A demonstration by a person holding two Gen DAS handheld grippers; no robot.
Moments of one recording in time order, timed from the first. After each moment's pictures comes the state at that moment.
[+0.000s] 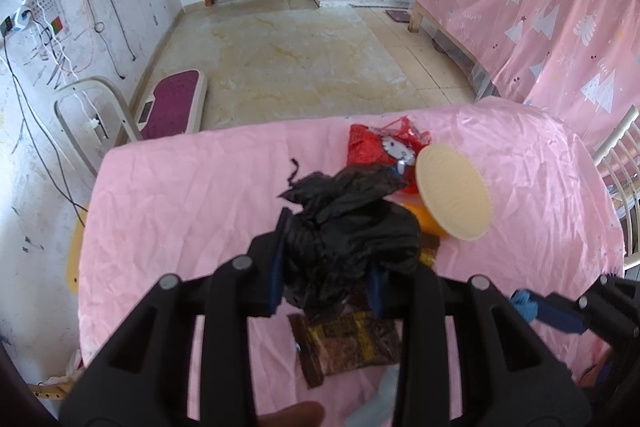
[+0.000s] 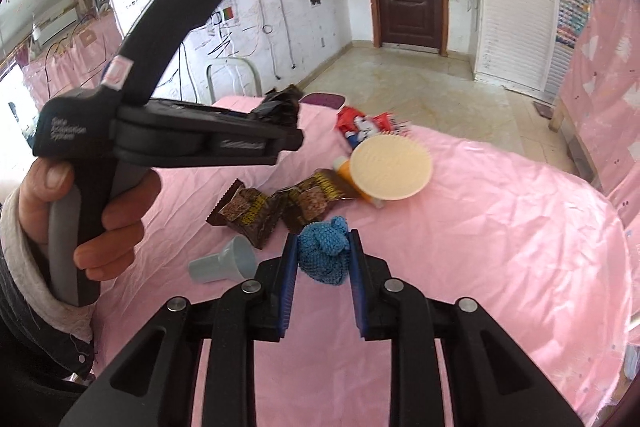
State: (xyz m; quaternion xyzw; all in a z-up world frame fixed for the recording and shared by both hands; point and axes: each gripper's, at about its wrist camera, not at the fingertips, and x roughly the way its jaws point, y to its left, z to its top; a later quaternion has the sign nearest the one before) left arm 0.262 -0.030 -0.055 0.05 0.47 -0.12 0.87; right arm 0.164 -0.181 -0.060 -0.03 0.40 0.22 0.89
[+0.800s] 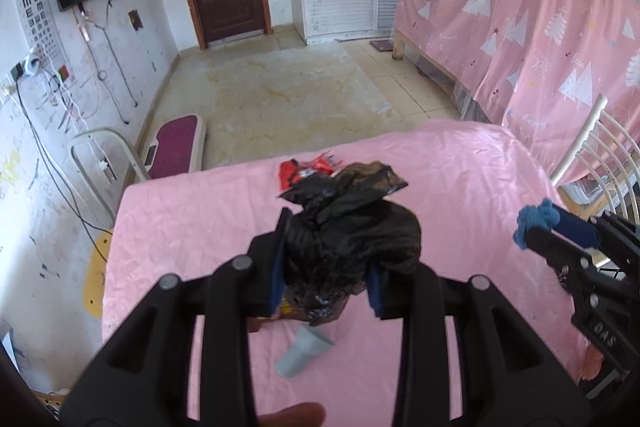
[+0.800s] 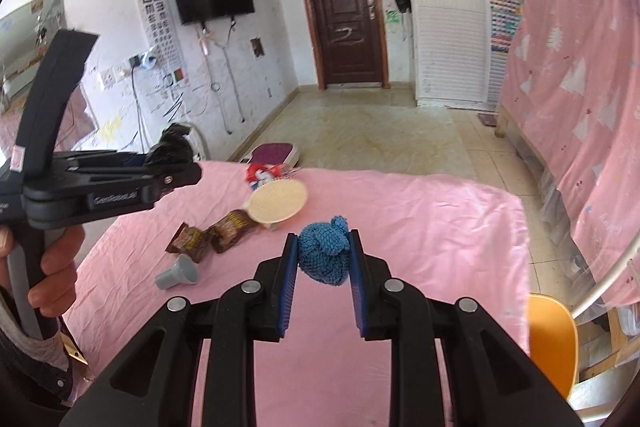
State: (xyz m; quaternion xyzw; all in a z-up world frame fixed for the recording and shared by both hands) left arm 0.190 -0.090 0.008 0.08 0.40 -0.13 0.90; right arm 0.115 -0.286 -0.010 0.03 0.32 0.13 0.94
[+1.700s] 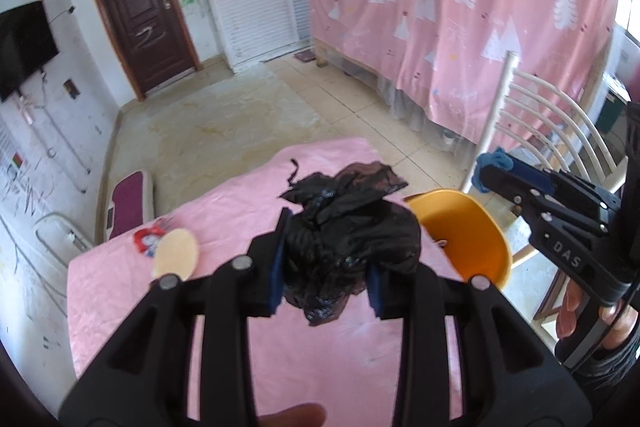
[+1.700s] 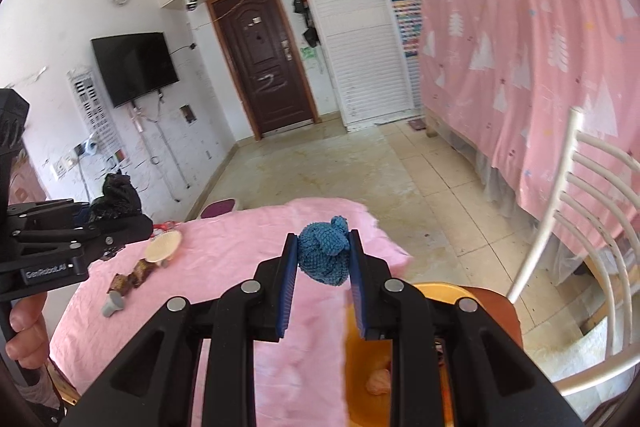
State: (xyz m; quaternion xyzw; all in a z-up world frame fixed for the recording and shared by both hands) left arm 0.132 -0.283 0.035 0.17 0.37 -0.24 0.88; right arm 0.054 -0.484 -0.008 0.14 0.26 0.01 0.95
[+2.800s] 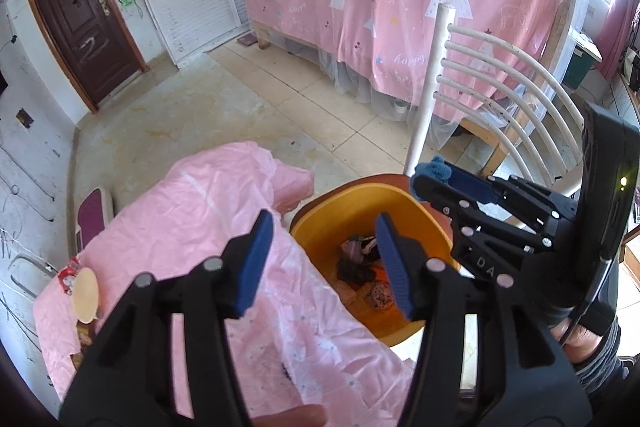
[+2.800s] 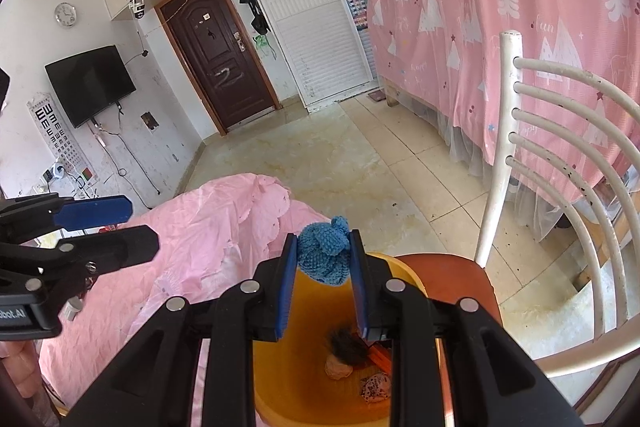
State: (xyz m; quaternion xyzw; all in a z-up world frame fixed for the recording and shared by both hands) left arm 0.121 -0.406 -0.002 0.21 0.40 -0.31 0.84; right arm 0.050 -0.571 -0.070 0.19 0.30 -0.04 0.93
